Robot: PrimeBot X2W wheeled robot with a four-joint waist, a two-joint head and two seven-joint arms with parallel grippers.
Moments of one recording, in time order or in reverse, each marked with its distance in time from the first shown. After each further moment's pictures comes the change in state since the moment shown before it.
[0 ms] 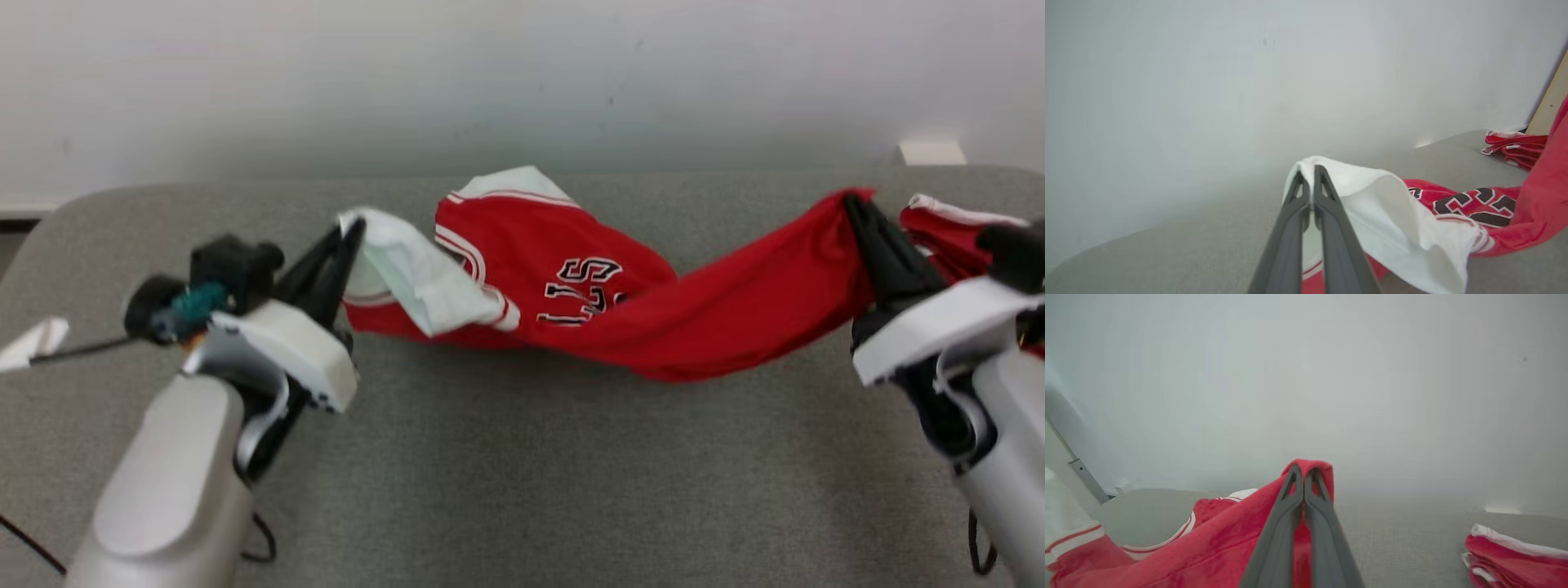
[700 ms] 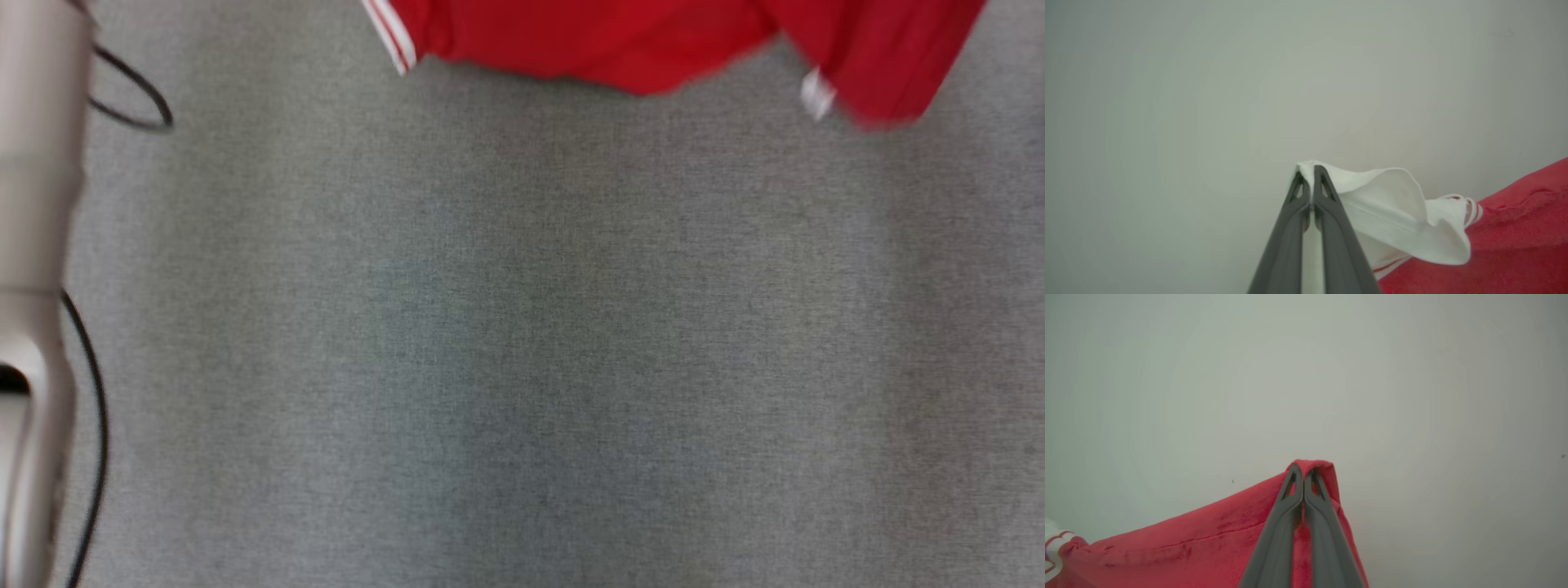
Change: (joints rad) left arm -0.995 0.033 -0.093 0.511 -0.148 -0.008 -0.160; right arm -0.876 0.014 0.012 0.350 0.146 0.000 -0.006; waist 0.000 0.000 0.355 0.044
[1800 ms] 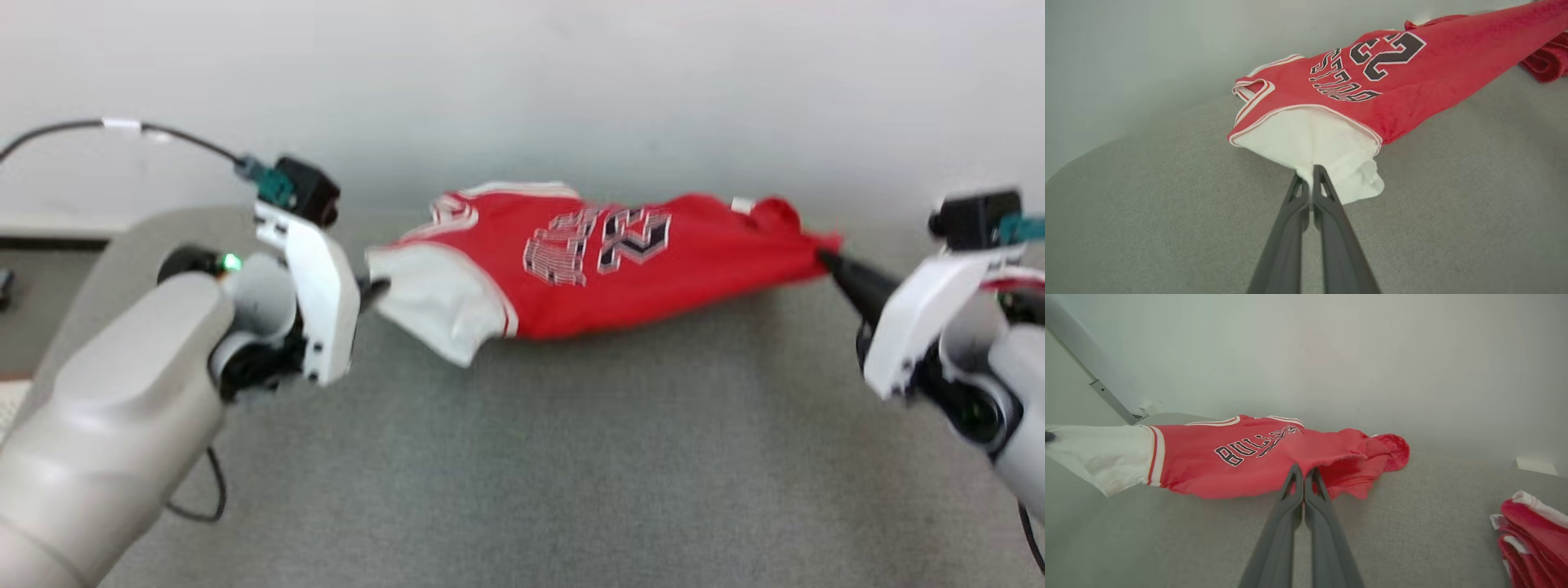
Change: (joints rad) left arm 0.458 0.200 -0.695 -0.161 -0.595 0.000 0.562; right arm 0.564 -0.162 0.513 -0.161 0.308 0.000 0.244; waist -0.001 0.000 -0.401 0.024
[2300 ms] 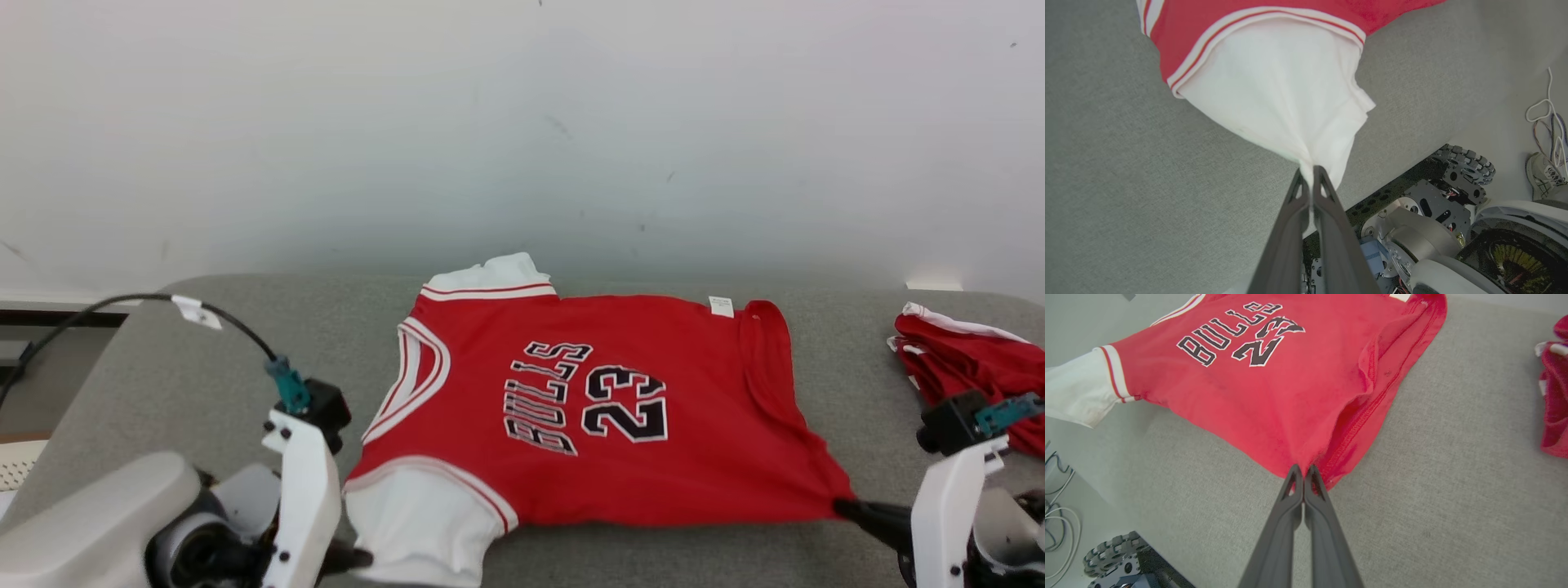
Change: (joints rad) left arm 0.296 0.302 -0.099 -0.525 -0.292 0.082 0.403; right arm 0.287 -0.261 0.168 -0.331 0.147 0.000 0.235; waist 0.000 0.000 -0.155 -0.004
